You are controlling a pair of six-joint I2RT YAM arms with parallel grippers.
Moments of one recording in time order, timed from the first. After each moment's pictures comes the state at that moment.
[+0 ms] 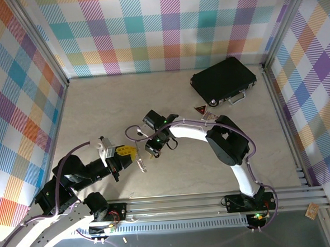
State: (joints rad) left arm -0.85 0.36 0.74 -0.45 0.17 -0.19; right arm 0.91 2.10 1.51 -0.59 -0.25 -0.05
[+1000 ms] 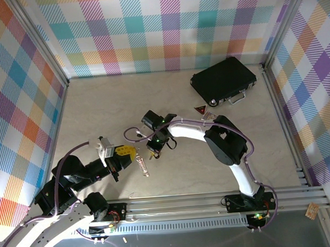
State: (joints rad) left arm -0.85 0.36 0.74 -0.45 0.16 -0.21; right arm 0.91 2.12 1.55 -0.65 -0.22 -0.12
